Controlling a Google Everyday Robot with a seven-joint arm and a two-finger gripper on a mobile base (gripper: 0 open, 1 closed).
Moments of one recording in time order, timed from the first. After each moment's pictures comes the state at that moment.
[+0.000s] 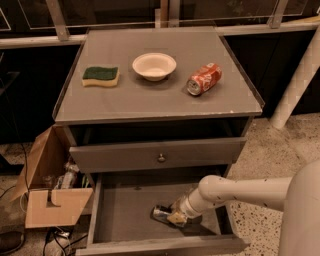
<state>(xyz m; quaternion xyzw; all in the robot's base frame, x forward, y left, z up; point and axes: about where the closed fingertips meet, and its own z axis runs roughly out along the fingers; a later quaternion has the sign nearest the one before) 0.495 -0.078 0.380 -0.51 0.82 0.20 0.19</state>
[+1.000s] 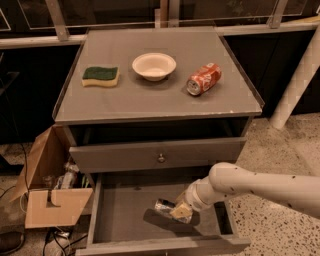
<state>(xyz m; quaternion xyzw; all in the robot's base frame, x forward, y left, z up) 0.482 -0.084 0.470 -0.49 0.82 0.21 0.19</state>
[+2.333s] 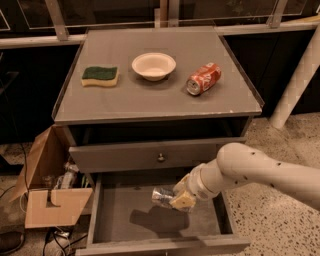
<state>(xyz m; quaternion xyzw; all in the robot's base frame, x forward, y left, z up) 0.464 -0.080 0.587 -0.54 0.79 0.19 0.22</state>
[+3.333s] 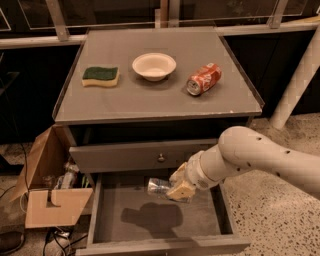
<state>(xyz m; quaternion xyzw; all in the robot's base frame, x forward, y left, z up) 0.470 -0.064 0.645 -0.57 0.76 0.19 0.24</state>
